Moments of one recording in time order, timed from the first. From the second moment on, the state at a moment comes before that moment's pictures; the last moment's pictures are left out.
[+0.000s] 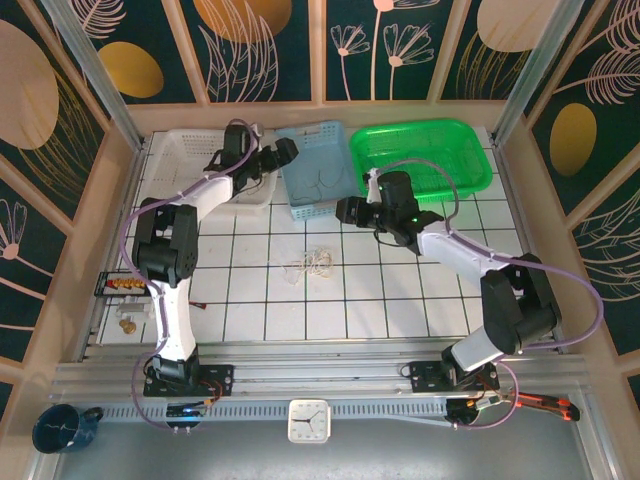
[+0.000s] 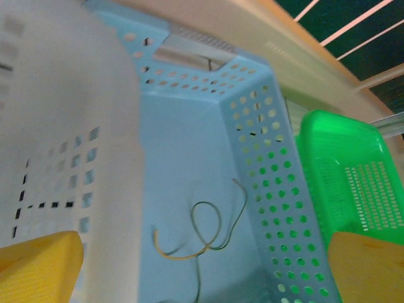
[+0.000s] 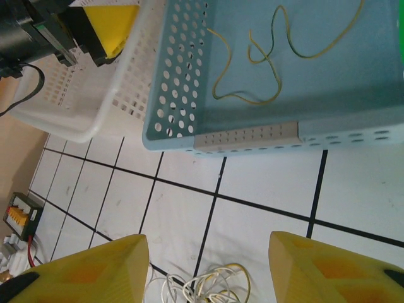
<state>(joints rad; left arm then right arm) -0.25 2.09 1.56 0.00 0.36 -0.68 0.49 1.51 0.96 -0.04 -0.31 0.53</state>
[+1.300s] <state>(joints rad) -0.47 2.44 2.30 -0.47 0.11 -0.44 0.33 1.74 1.41 -0.38 -0.31 0.57</state>
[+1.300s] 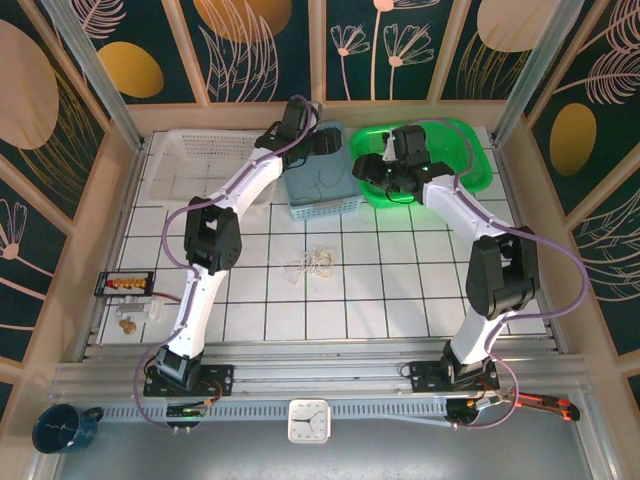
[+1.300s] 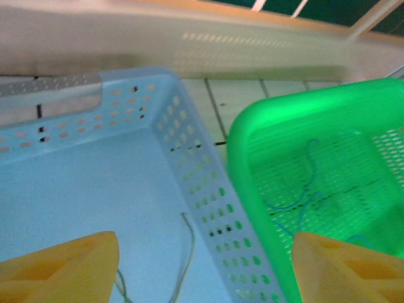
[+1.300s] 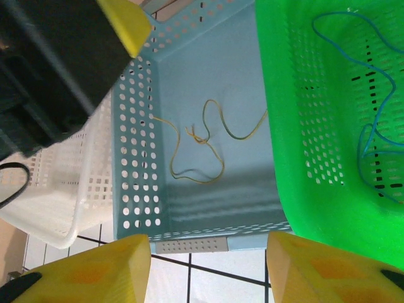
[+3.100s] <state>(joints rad) -0.52 2.75 2.62 -0.72 -0.09 -0.44 0.33 1.66 1.34 -0.38 -0.38 0.52</state>
